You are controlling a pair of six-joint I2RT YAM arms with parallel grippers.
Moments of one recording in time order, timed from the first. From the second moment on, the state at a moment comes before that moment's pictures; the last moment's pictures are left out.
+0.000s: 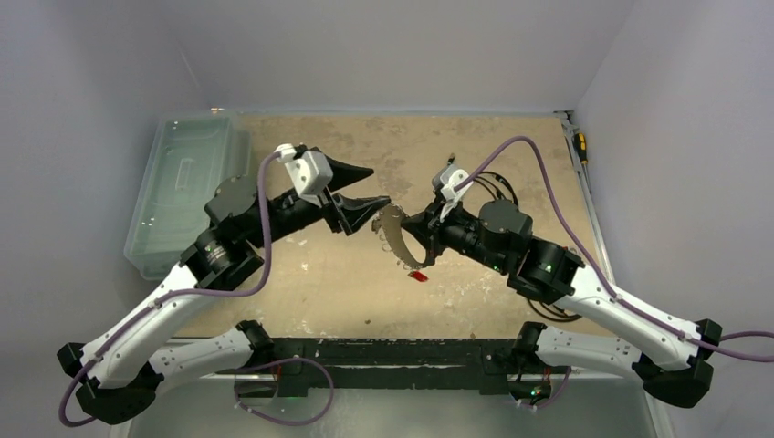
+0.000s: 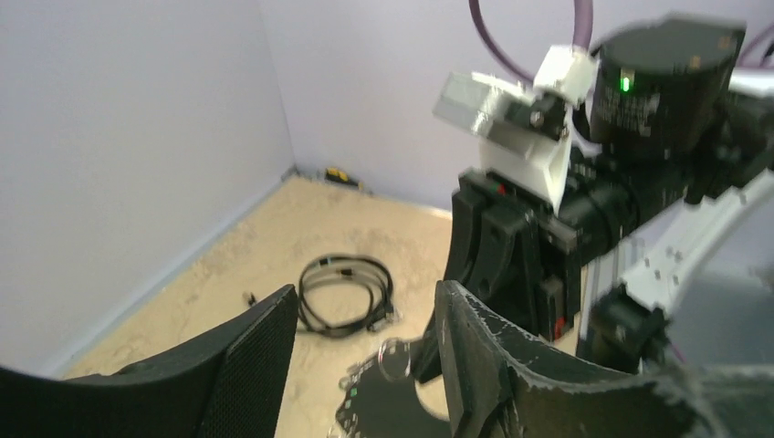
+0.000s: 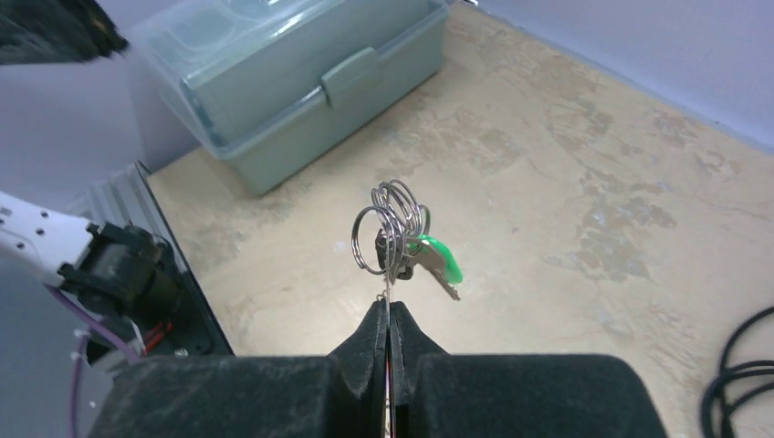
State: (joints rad) left arm -0.83 0.90 1.12 -0.02 0.26 -0.02; right arm 1.01 0.93 1.02 -0.25 0.09 0.17
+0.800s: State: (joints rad) left arm -0.83 1.10 1.30 -0.45 0.47 -0.16; right arm 1.01 0.90 1.11 -0.48 0.06 -0.06
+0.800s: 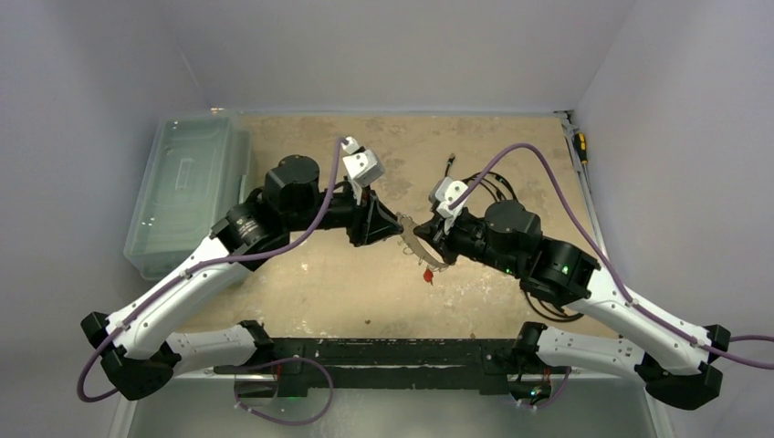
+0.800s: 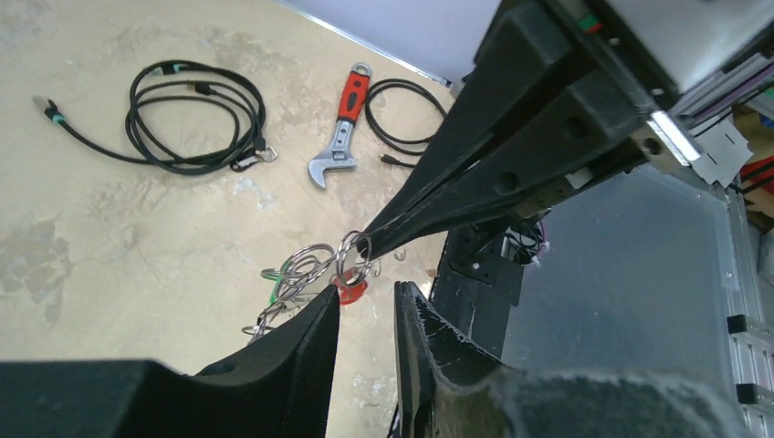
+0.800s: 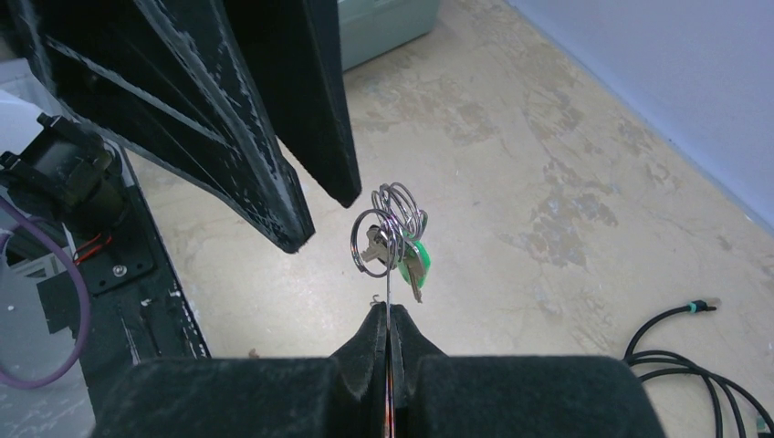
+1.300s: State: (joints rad) left arm -0.83 1.15 1.25 -0.40 0.37 -0.42; right arm 1.01 0.91 1.11 -0.49 0.09 -0.02
